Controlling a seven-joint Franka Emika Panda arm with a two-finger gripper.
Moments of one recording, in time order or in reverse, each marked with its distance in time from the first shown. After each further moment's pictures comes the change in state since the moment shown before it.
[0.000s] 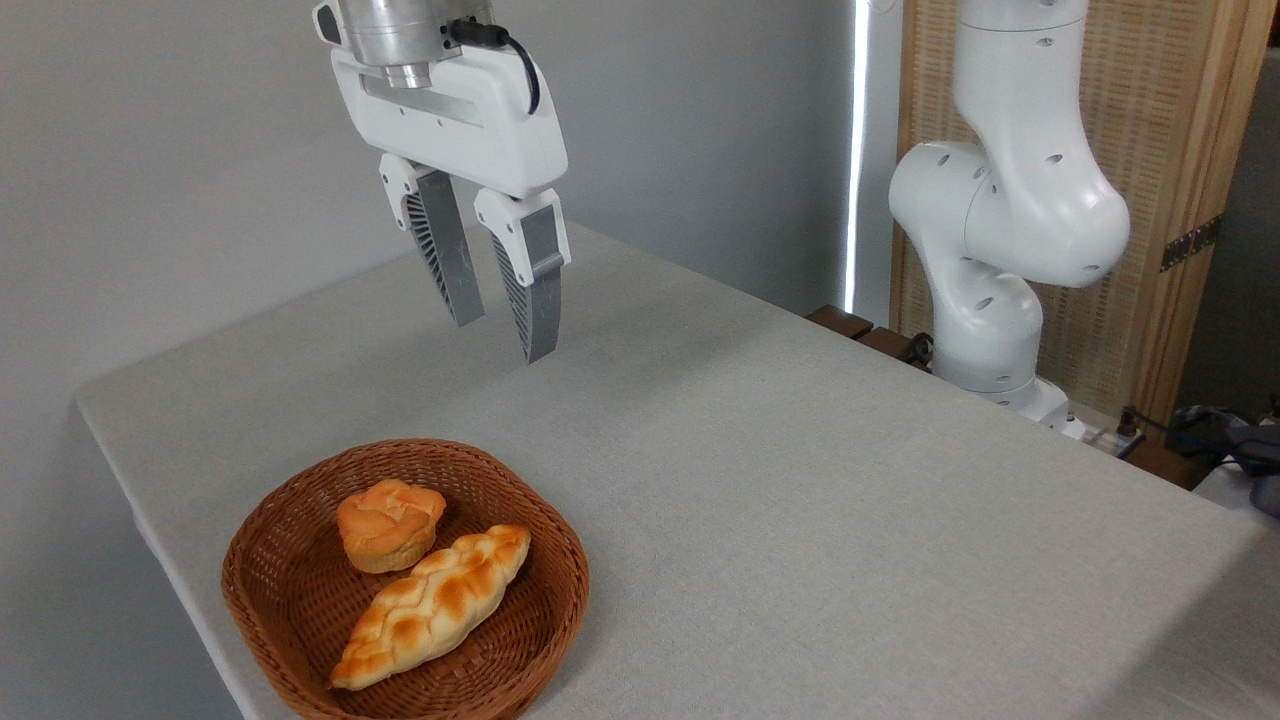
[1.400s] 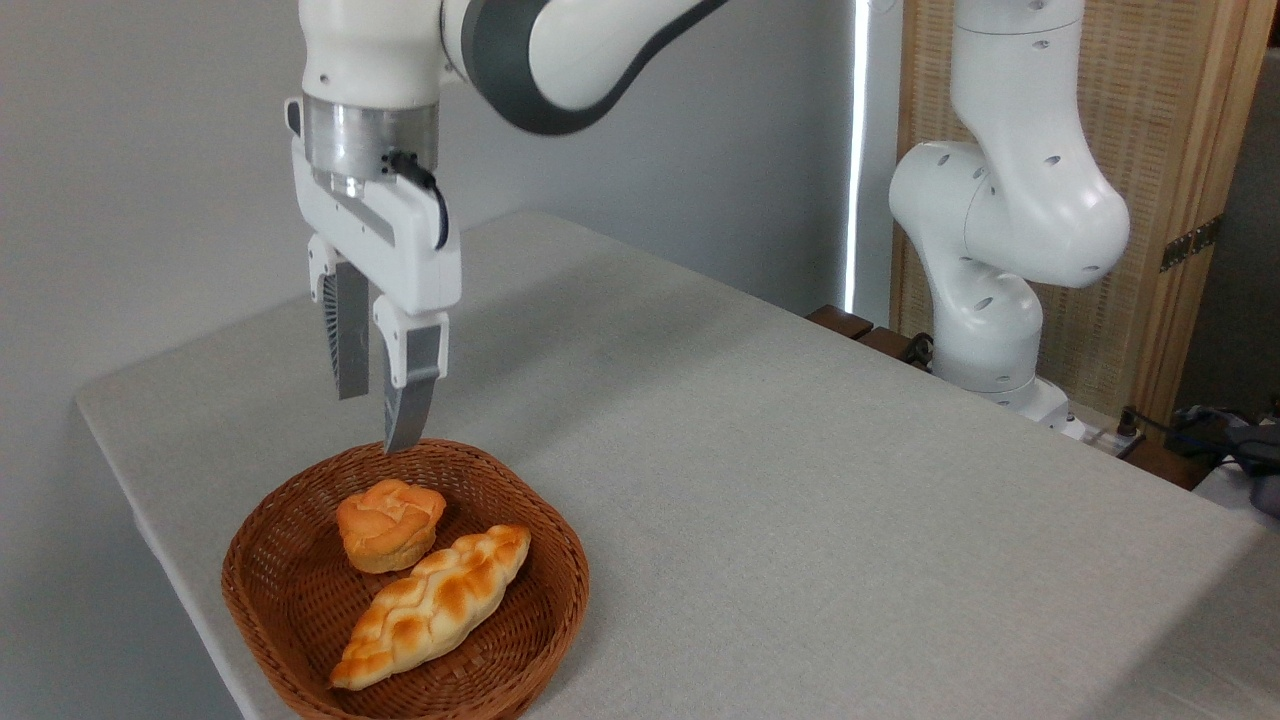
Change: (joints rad) arm -0.005 0.034 -0.100 -0.250 -0.031 0.573 0.000
